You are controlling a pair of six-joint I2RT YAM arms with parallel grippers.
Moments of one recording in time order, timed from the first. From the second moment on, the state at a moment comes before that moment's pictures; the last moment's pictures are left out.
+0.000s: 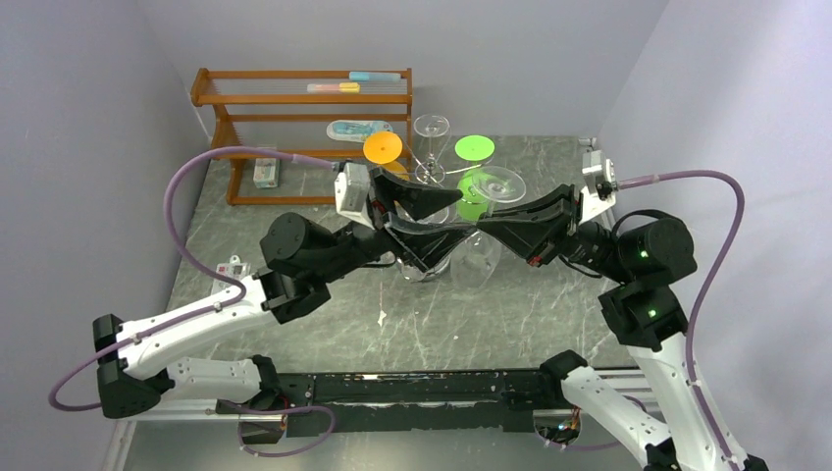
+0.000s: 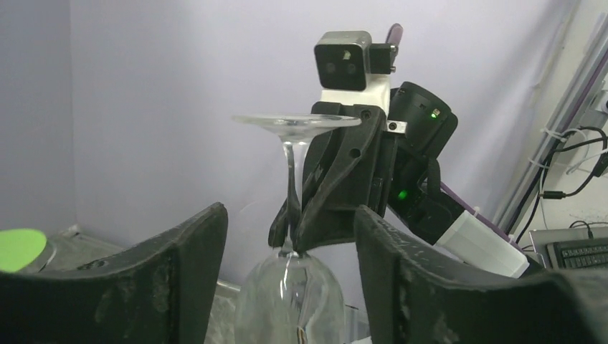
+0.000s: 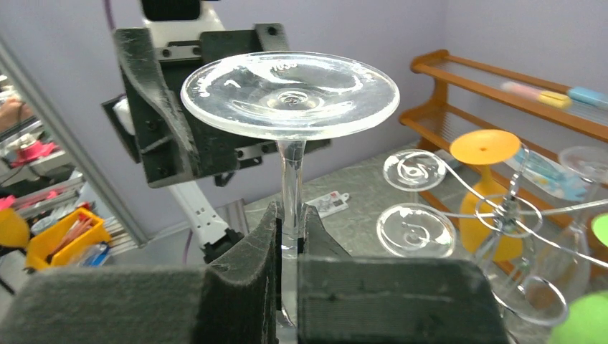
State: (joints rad) left arm -1.15 1.16 1.15 0.54 0.13 -0.34; right arm 0.43 0.72 1.12 -0.03 -0.75 0.45
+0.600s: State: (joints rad) left arm -1.15 0.88 1.19 -0.04 -0.37 -0.22; right arm 0.43 0.70 1.05 -0.38 -0.48 0.24
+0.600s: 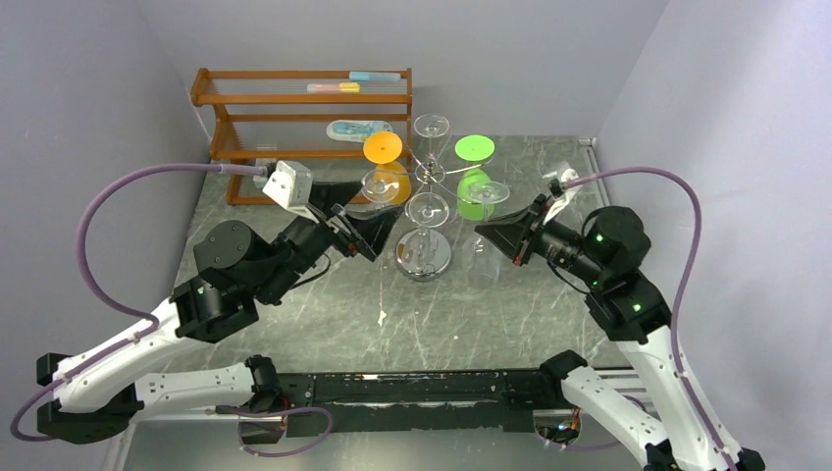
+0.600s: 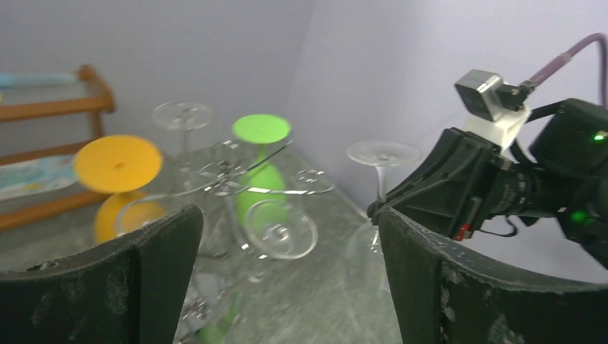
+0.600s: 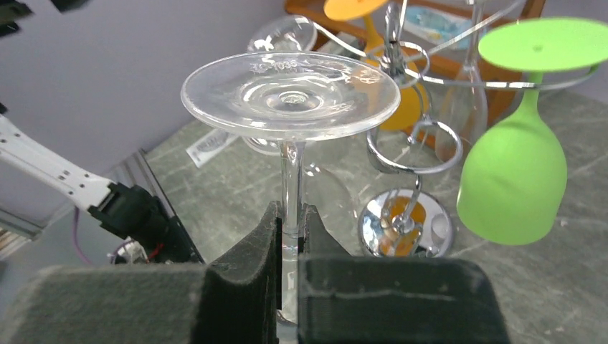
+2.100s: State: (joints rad) left arm -1.15 0.78 1.15 -0.23 -0.61 -0.19; right arm 0.43 0.80 0.76 0.01 -0.18 0.27
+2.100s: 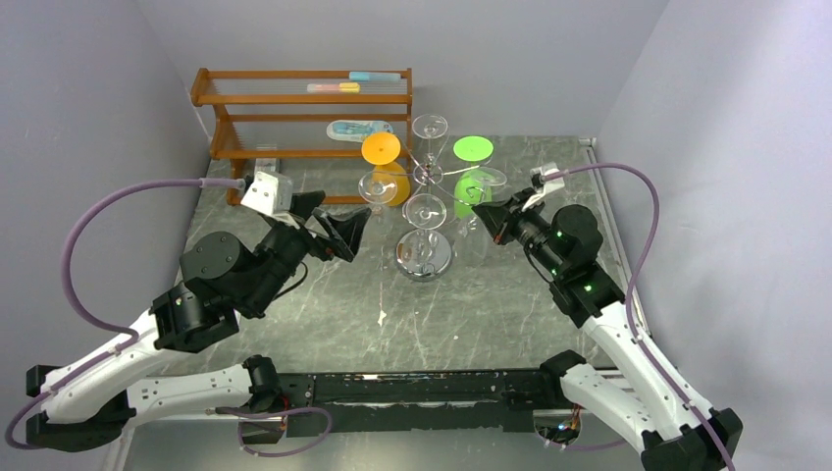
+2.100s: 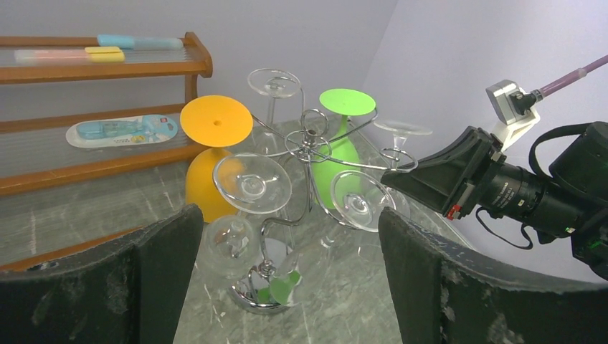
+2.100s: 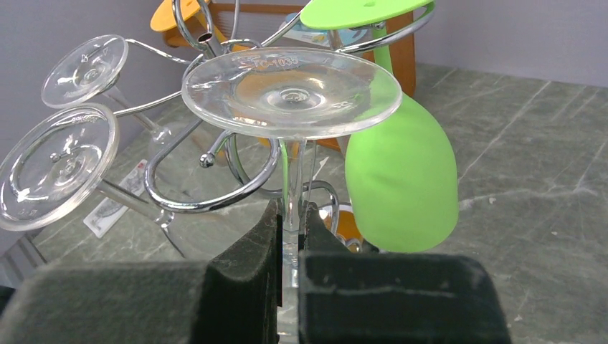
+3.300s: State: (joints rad) left arm -1.15 0.77 1.14 -0.26 -0.63 -0.21; right arm 0.43 0.87 0.69 0.15 -0.34 0.20
